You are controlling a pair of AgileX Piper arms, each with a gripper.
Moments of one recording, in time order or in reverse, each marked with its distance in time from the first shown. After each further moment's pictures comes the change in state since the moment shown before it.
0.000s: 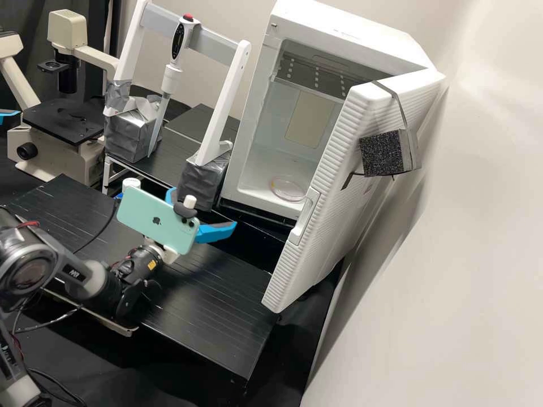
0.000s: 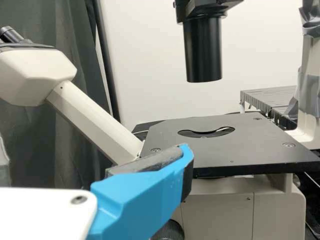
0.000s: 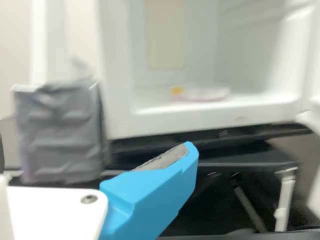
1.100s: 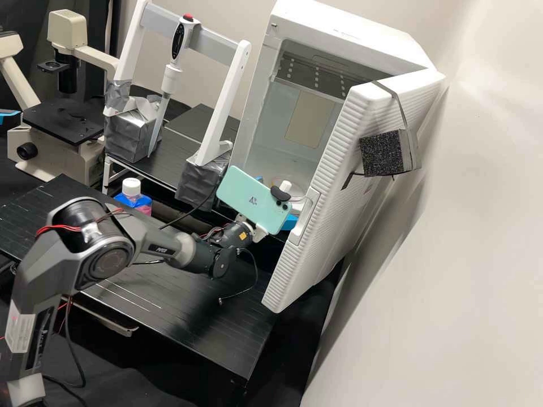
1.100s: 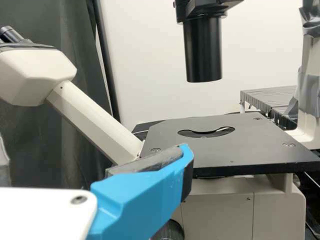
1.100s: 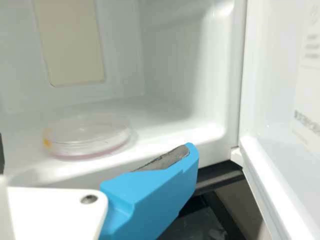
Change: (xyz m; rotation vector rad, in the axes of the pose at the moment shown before) left arm 0.000 0.000 0.000 0.000 0.000 0.000; right arm 0.149 0.082 0.049 0.025 -0.153 0.045
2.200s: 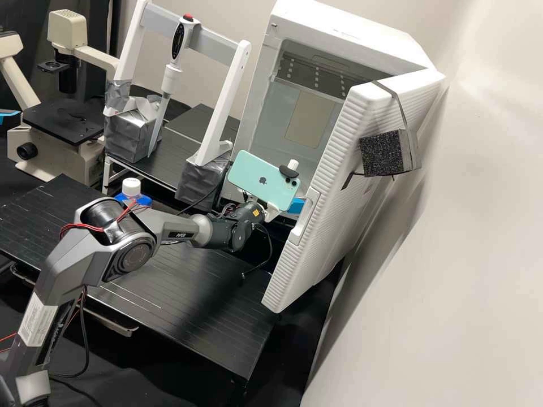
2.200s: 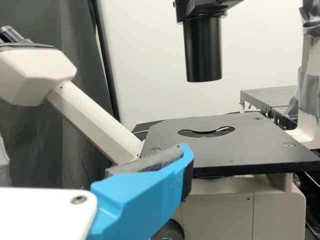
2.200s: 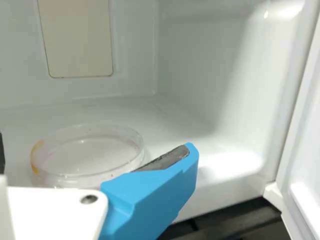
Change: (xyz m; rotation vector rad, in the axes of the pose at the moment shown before) left arm 0.000 0.000 0.000 0.000 0.000 0.000; right arm 0.052 -0.007 -0.022 -0.079 -0.001 -0.057
